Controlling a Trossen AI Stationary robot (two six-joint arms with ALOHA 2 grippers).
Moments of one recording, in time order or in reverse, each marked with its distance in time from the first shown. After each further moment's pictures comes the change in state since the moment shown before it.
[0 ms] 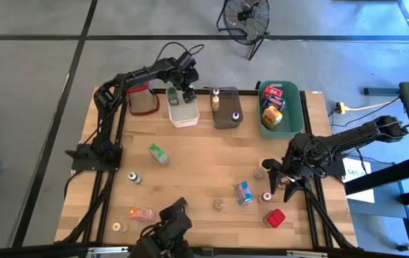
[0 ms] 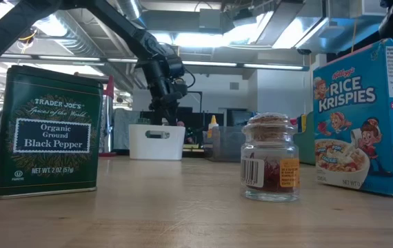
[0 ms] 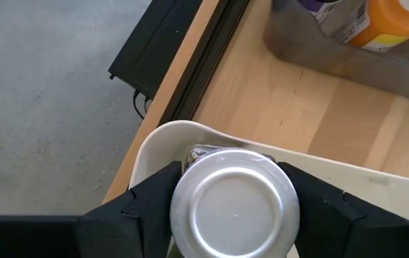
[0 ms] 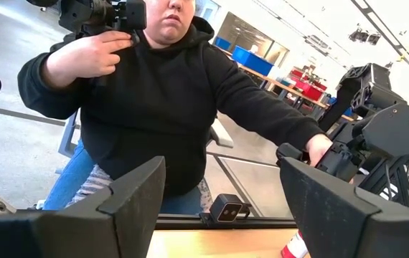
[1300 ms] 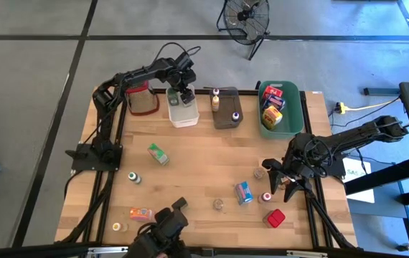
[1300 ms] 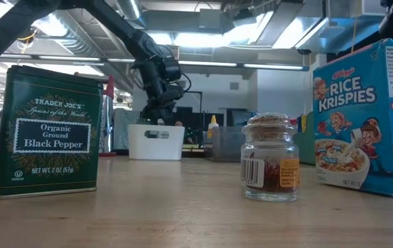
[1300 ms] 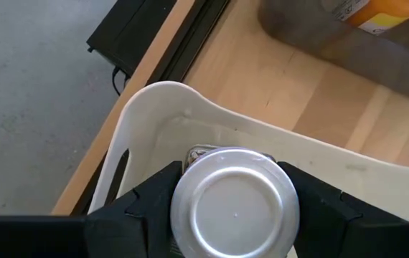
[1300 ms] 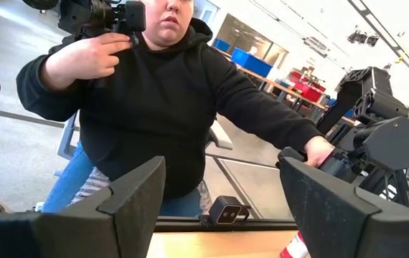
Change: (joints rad) left arm 0.020 -0.005 -0.024 -0.049 0.053 -0.075; right arm 0.000 0.000 0.000 0.011 0.000 0.011
